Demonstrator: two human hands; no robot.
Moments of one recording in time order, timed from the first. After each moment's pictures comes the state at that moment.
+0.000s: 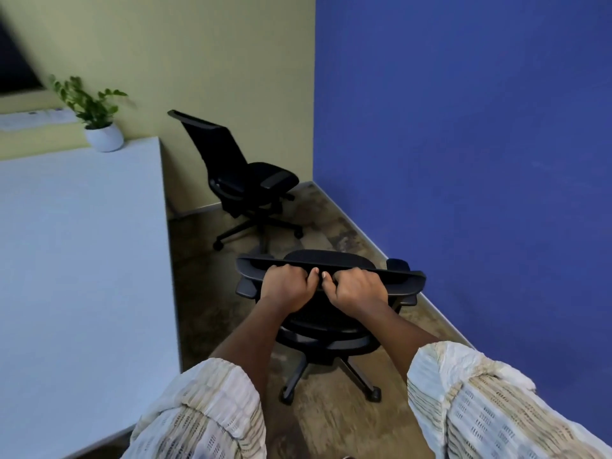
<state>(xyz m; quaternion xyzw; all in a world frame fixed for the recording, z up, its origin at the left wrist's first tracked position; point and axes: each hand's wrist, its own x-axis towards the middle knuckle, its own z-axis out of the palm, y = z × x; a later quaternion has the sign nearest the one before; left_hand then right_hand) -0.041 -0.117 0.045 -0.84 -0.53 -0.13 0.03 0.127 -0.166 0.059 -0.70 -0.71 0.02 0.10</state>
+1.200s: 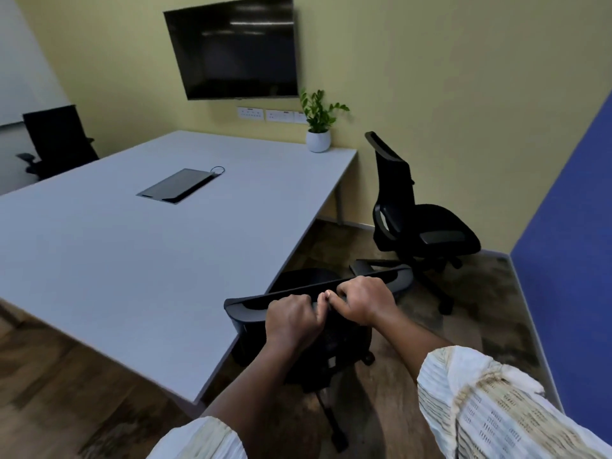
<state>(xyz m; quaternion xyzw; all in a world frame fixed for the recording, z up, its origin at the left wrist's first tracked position) -0.079 -0.014 0.039 -0.48 -0.87 -0.09 0.11 0.038 0.121 0.055 -0.28 -0.95 0.02 0.13</state>
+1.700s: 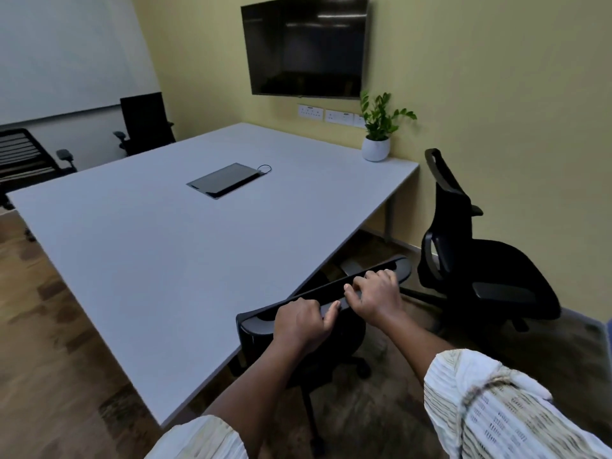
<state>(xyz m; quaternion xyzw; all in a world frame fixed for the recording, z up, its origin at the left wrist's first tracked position) -0.116 0.126 0.061 -0.39 -0.91 -0.11 0.06 -0.051 0.313 0.034 -0.25 -0.96 0.01 0.16</state>
